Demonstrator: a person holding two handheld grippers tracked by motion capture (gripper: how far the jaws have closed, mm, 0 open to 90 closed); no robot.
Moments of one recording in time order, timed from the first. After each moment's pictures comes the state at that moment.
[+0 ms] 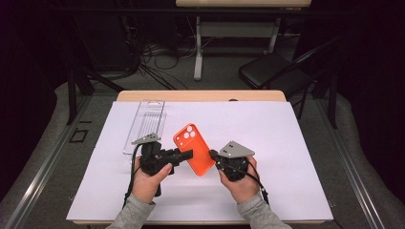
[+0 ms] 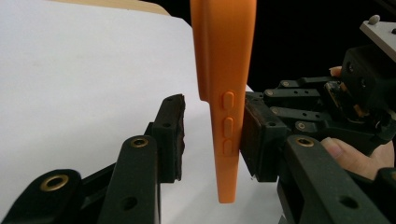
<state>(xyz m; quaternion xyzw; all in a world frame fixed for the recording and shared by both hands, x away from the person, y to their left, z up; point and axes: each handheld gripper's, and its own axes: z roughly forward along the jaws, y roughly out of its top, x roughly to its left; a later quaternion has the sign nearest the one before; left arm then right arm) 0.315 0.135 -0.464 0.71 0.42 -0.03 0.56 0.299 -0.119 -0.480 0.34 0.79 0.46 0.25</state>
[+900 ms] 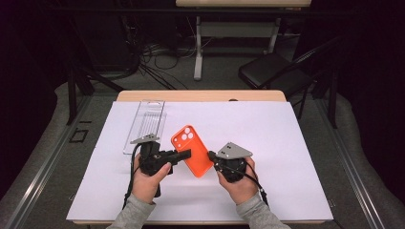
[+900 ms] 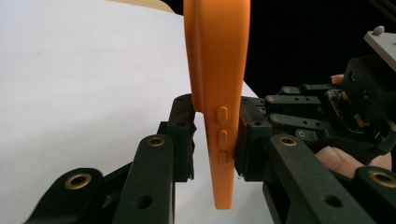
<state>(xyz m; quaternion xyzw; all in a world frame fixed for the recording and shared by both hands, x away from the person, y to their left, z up) 0.316 0.137 -0.466 0.71 0.43 -0.05 0.56 0.298 -0.115 -0.483 0.33 0.79 0.45 0.24</state>
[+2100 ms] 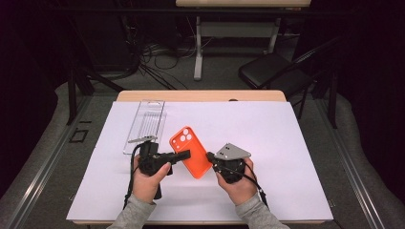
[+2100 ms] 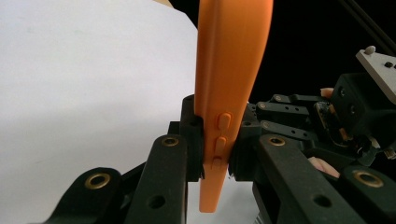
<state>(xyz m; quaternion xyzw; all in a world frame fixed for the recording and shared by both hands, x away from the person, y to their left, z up) 0.314 0.139 -0.468 0.67 0.47 -0.09 0.56 0.297 -0.112 -0.485 0.33 0.79 0.46 0.24</state>
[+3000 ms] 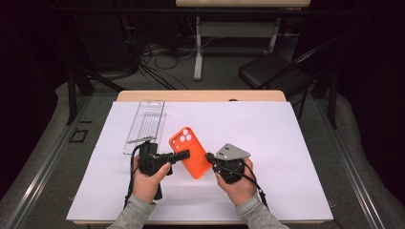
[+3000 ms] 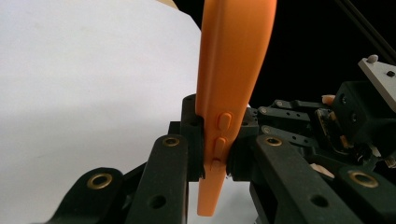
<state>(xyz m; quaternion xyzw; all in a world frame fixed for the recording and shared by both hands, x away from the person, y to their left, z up) 0.314 0.140 -0.470 0.67 0.48 -0.09 0.56 0.297 -0.111 -0.487 0.33 0.79 0.45 0.23</state>
